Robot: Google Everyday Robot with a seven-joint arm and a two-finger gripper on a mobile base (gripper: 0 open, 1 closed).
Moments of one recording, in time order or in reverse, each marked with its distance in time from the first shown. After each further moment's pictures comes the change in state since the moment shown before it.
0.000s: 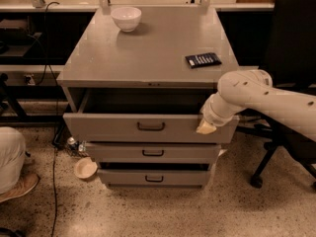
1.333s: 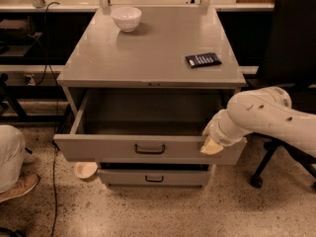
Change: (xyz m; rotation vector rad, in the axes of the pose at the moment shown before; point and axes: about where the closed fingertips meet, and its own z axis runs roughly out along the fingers) arm 0.004 0.070 -0.040 0.031 0.013 0.071
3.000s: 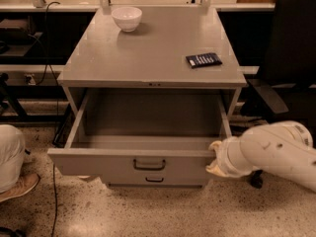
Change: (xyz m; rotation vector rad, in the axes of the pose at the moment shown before) arm 0.029 0.074 -0.015 0.009 -0.010 0.063
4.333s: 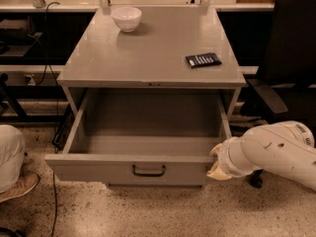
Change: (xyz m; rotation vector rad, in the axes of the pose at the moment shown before) arm -0.002 0.001 -0.003 0.003 0.000 -0.003
